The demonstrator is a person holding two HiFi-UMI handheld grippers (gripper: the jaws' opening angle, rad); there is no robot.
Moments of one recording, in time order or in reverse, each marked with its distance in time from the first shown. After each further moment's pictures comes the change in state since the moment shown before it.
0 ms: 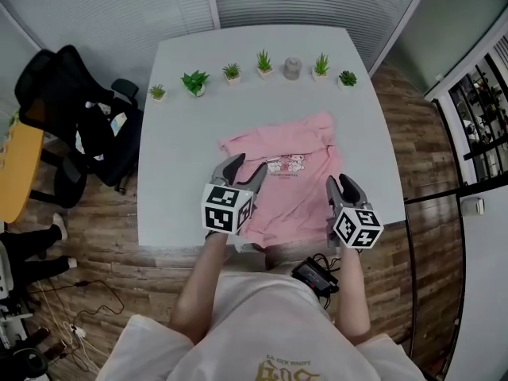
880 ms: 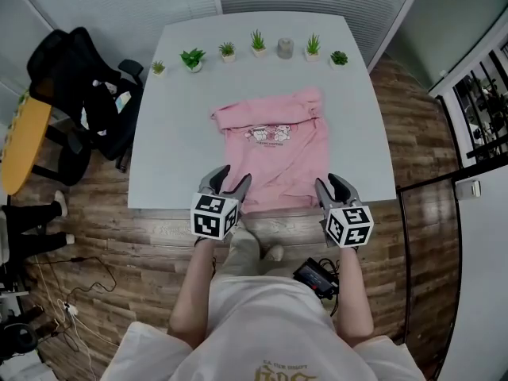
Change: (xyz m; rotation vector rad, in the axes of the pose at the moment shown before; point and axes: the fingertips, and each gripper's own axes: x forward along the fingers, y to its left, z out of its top) left arm -0.066 -0.071 -0.099 -0.009 0.095 0.109; right arm -0.083 -0.006 -0.063 -0.164 0.101 0.150
